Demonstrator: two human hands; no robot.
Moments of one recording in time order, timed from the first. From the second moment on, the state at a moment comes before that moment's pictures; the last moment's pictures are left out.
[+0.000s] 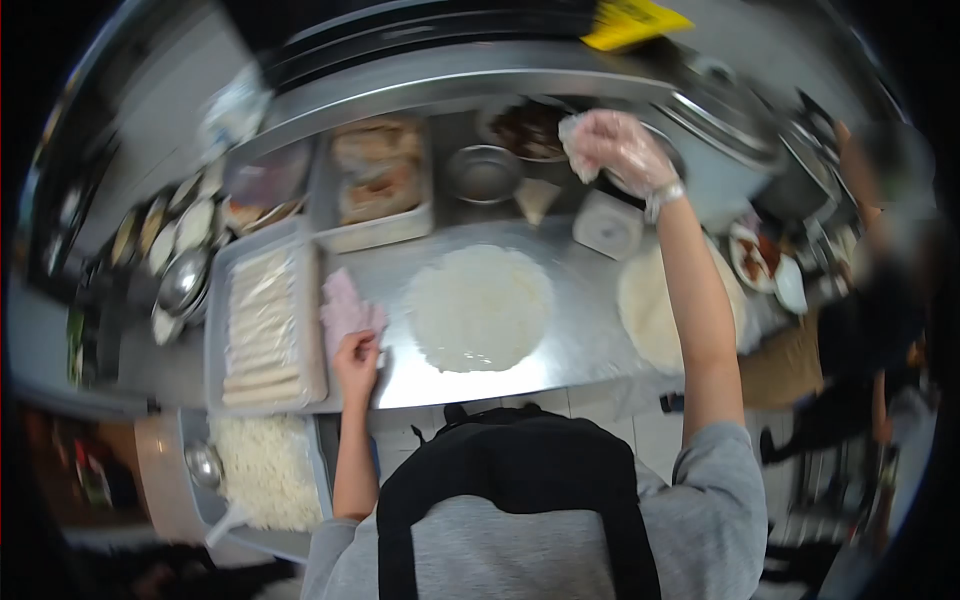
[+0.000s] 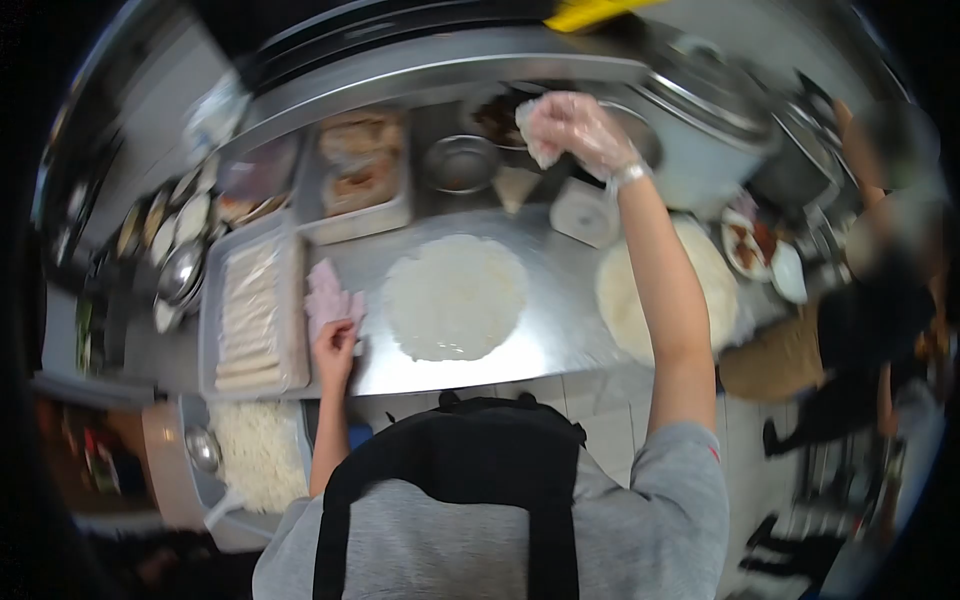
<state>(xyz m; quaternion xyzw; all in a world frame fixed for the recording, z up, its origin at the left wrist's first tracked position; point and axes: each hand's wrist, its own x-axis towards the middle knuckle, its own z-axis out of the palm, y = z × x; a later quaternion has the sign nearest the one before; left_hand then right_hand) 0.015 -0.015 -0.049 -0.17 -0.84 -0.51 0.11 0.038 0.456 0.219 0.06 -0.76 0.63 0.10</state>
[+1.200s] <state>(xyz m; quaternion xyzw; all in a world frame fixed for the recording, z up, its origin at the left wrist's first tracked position) 0.019 -0.020 -0.030 -0.13 -0.79 -0.60 0.04 -0.166 0.281 0.117 0.02 -0.62 0.78 -0.04</state>
